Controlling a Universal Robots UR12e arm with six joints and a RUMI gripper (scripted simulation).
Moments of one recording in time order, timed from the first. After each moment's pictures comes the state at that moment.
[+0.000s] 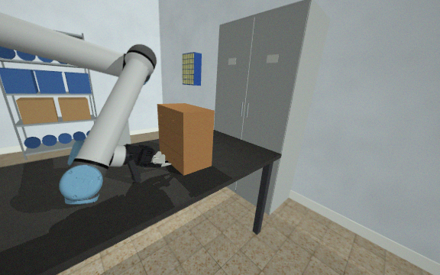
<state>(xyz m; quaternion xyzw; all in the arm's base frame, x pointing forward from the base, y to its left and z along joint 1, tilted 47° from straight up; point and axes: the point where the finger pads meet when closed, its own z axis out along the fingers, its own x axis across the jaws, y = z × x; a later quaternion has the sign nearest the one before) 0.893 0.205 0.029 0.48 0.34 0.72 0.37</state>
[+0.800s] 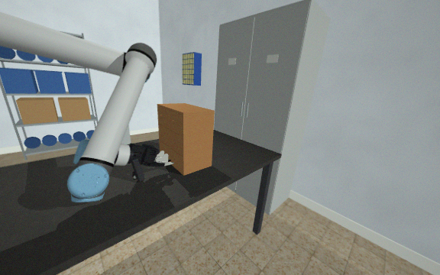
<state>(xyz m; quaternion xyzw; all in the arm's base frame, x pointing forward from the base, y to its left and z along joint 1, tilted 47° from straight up) 0.906 0.205 0.039 0.48 0.34 0.72 0.37</state>
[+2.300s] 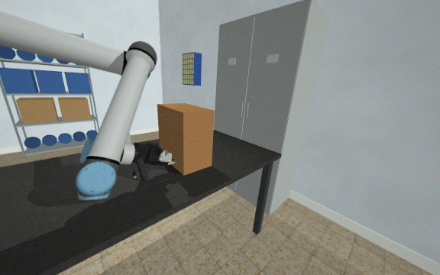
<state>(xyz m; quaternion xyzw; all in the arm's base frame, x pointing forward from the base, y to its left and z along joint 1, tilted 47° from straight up) 0.921 0.204 0.049 0.48 0.34 0.72 0.37</state>
